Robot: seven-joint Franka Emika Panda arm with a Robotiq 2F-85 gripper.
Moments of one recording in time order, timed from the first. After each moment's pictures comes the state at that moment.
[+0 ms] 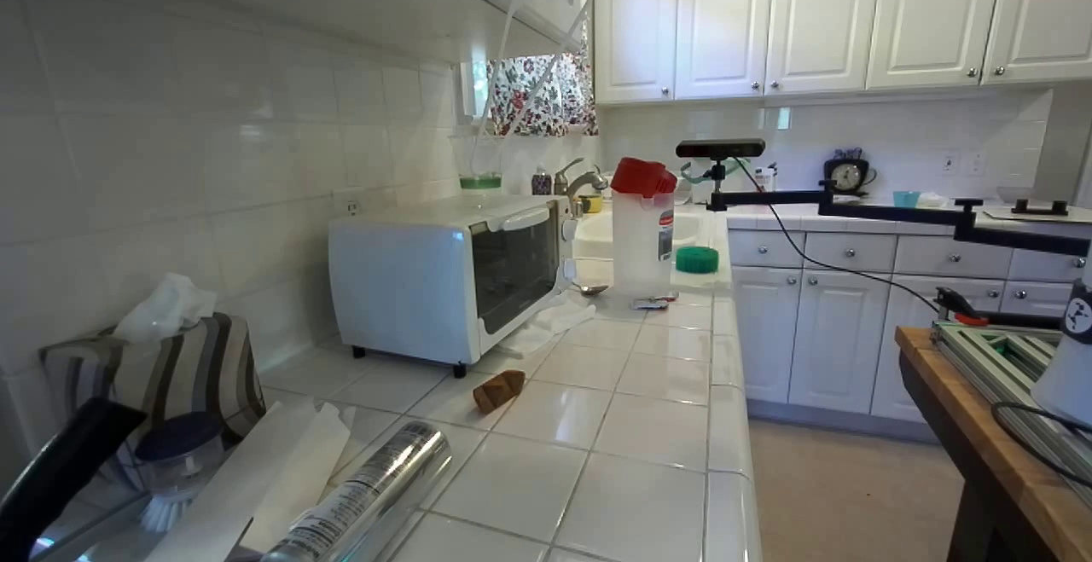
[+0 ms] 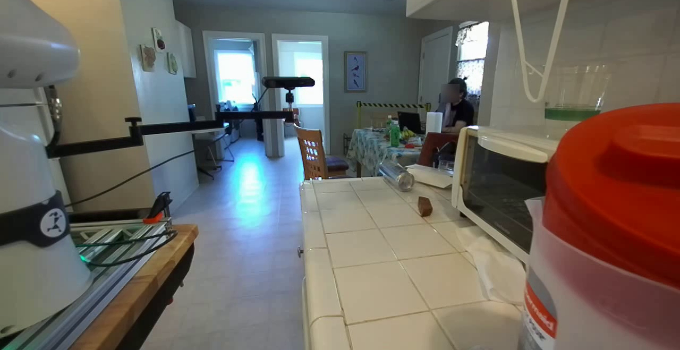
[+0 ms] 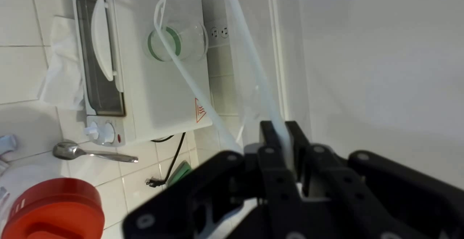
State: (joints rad) arm -0.21 -0.26 -0.19 -1.88 0.63 2.28 0.93
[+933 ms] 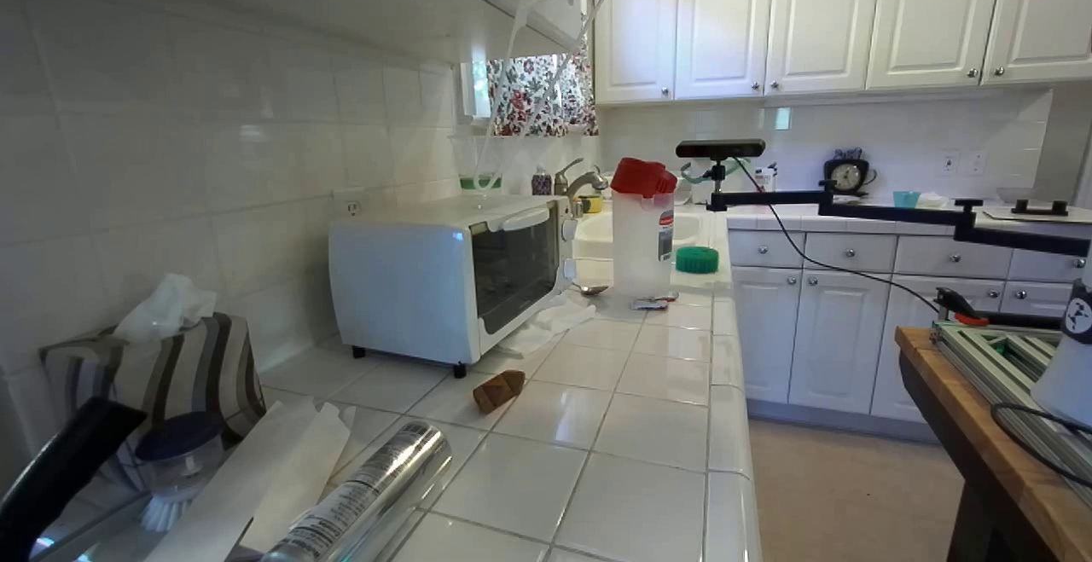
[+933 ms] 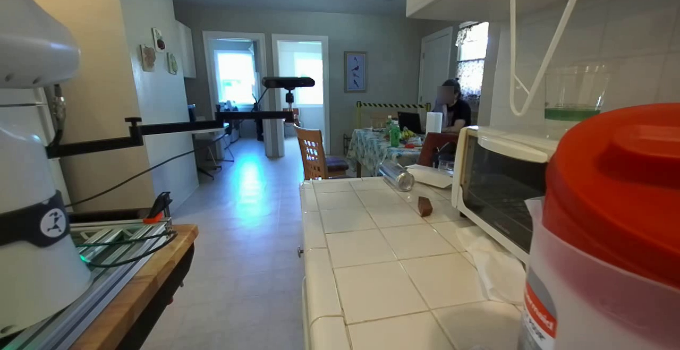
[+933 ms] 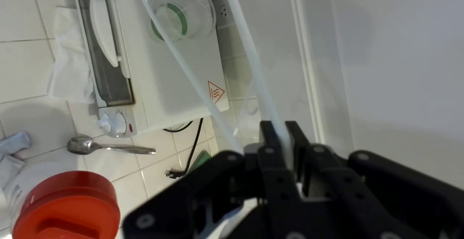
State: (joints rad) arm -0.22 -0.15 -0.22 -1.83 0.63 2.28 0.98
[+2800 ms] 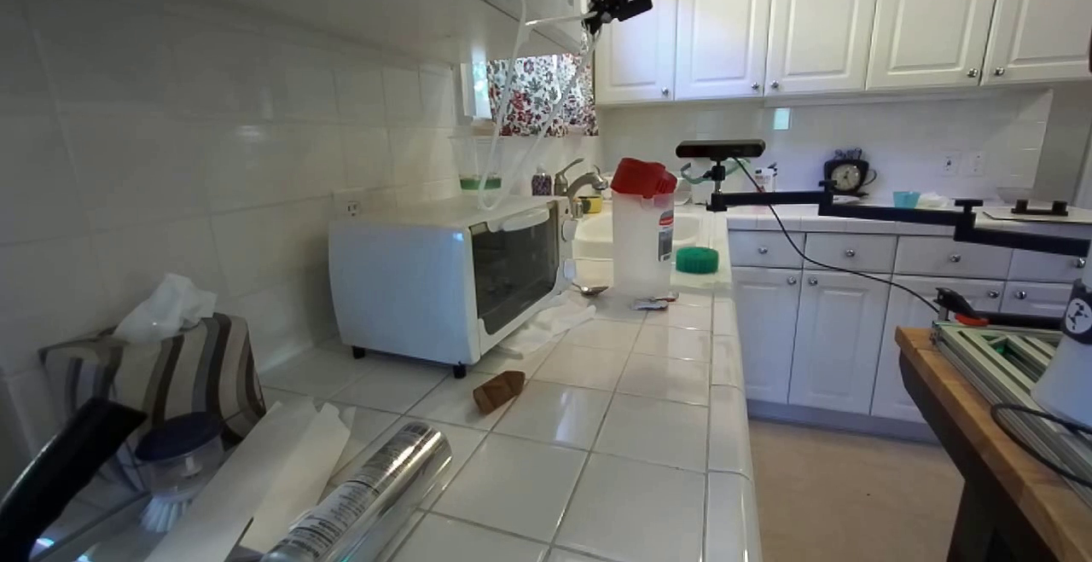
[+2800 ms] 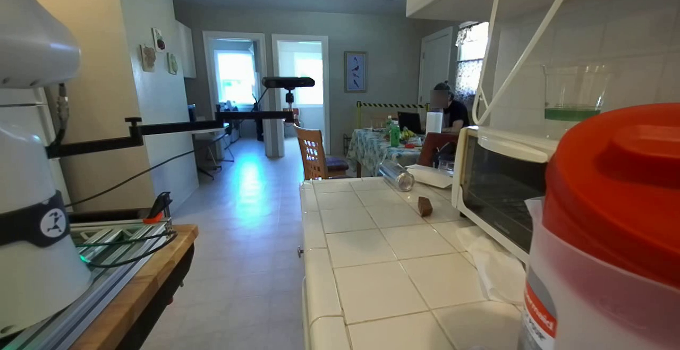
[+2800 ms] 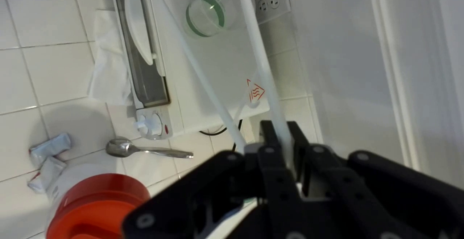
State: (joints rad) arm -0.23 -0.04 -0.24 -1.78 0.63 2.18 1.00
